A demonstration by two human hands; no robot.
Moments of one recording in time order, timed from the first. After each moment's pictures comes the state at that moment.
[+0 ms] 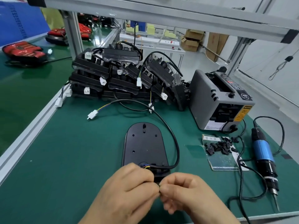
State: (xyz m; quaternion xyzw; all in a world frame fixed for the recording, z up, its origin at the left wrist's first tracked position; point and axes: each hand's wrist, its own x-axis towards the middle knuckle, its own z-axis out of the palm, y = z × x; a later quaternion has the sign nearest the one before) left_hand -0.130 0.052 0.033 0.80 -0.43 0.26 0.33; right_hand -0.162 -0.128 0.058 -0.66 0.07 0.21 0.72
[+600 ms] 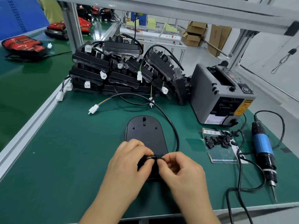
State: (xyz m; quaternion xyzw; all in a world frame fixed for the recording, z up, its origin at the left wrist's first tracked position) left_hand -0.119 0.033 0.032 0.89 -0.20 0.14 0.39; right_hand -0.154 -0.107 0.029 -0.88 0.10 -0.17 0.44
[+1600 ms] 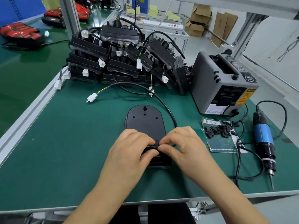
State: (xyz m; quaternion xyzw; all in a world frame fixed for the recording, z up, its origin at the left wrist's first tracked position) left_hand -0.120 0.029 0.031 0.88 -0.25 0.18 0.36; right_hand -0.130 -0.140 0.053 -0.95 -0.09 -0.08 0.29
